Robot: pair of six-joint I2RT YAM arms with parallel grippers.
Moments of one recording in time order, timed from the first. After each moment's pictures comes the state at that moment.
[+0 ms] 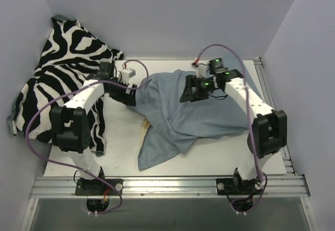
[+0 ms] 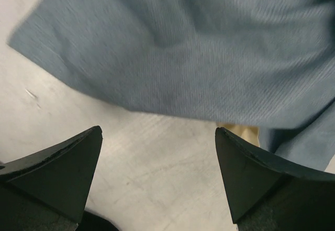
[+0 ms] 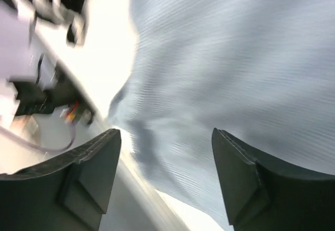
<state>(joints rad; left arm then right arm) -0.12 1.78 1.42 -0.67 0.46 0.26 0.43 1.75 1.39 -0.66 -0.69 0.21</state>
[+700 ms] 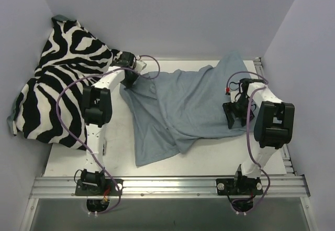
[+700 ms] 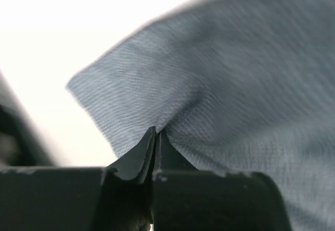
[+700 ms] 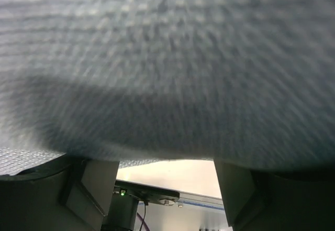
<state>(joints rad) -0.23 2.30 1.89 -0.70 -0.05 0.37 -0.08 1.81 1.26 -1.05 -0.08 -0.35</state>
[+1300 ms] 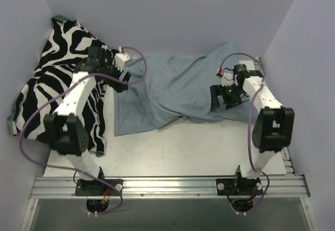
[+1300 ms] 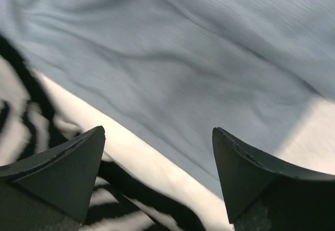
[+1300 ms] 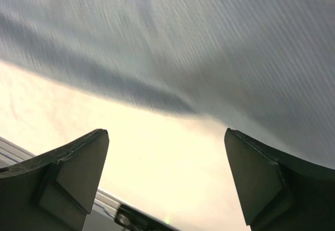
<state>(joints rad) -0.09 1.87 1.76 -0.76 0.37 0.54 0.06 1.84 1.44 -0.98 -0.37 -0.20</state>
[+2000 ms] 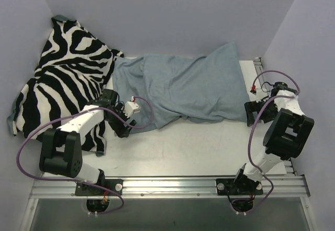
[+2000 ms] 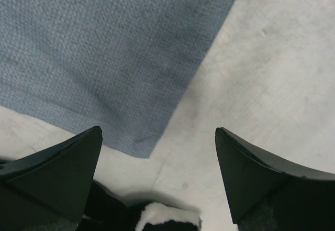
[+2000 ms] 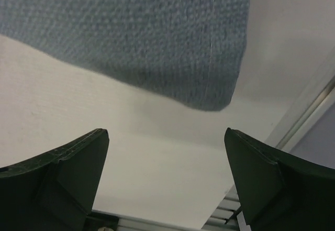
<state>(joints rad) -0.19 1.46 0.91 -0.73 0.35 0.67 -0.44 1.69 1.19 -0.92 -0.18 -0.68</state>
